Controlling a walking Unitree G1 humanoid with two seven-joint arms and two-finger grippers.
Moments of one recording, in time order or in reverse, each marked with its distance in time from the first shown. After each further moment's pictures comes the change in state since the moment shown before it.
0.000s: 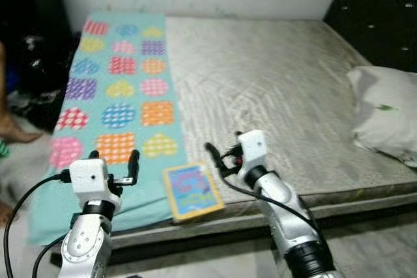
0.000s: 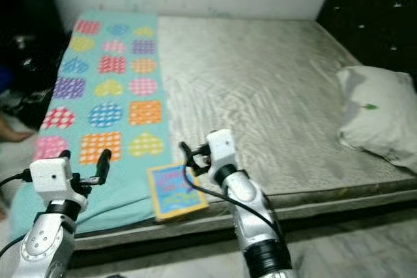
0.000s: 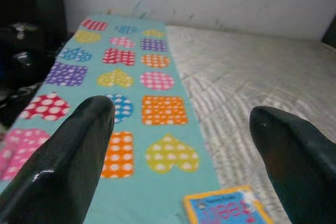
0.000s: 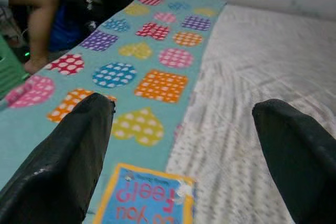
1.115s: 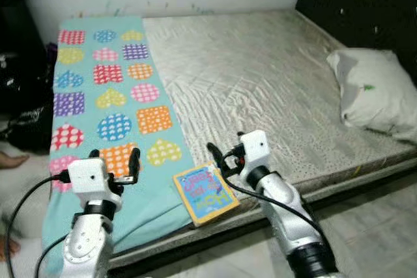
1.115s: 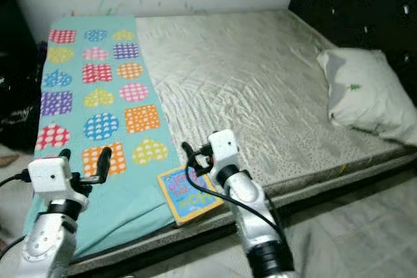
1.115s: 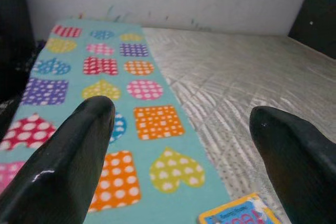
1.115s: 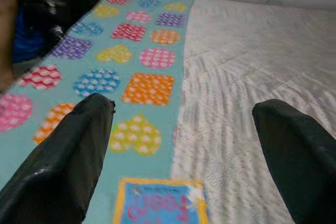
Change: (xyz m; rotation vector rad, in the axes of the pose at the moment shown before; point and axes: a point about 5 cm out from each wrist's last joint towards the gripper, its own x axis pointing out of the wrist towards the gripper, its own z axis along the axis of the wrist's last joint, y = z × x) left arm -0.001 -0.003 0.004 -0.015 -0.020 -0.004; right arm -0.006 -0.008 -0.003 -0.007 0.016 -0.029
